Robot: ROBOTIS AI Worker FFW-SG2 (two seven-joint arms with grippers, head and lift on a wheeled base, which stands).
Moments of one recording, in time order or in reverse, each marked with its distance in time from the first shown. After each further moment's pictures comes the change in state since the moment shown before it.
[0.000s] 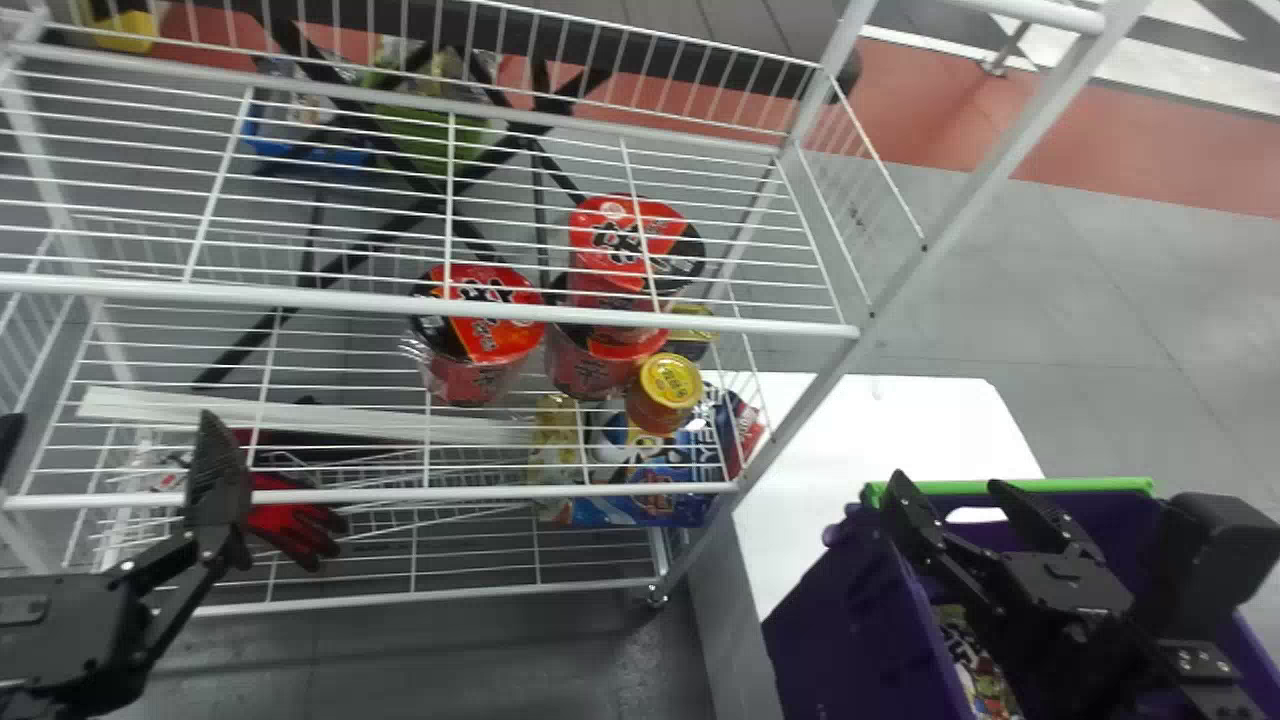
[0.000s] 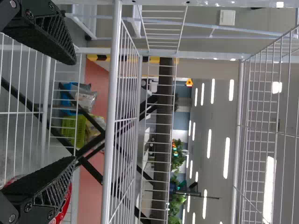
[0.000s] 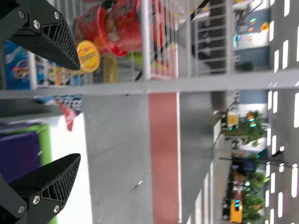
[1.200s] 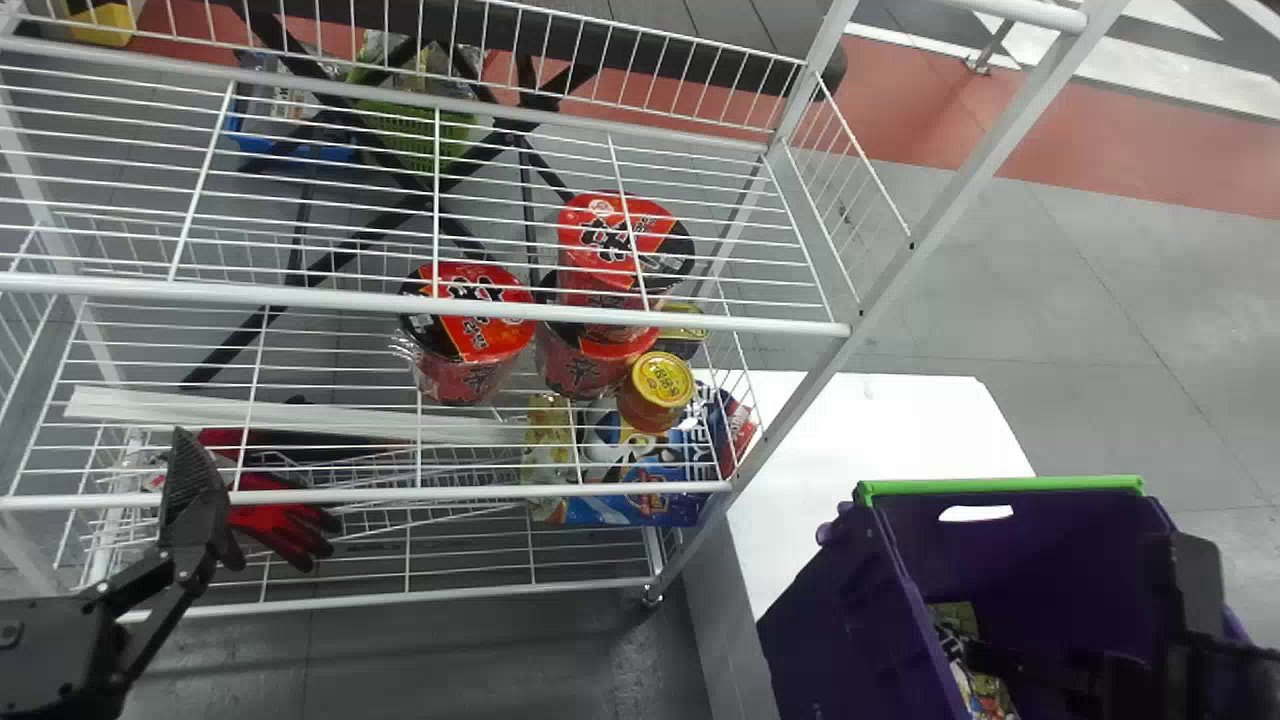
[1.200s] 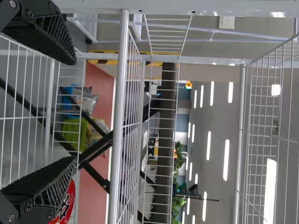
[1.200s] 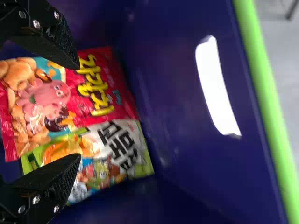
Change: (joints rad) left arm 0.011 0.009 0.013 0.037 0.005 -0.053 0.000; right arm -0.431 -0.287 -0.195 0.646 0.361 0.682 0.583
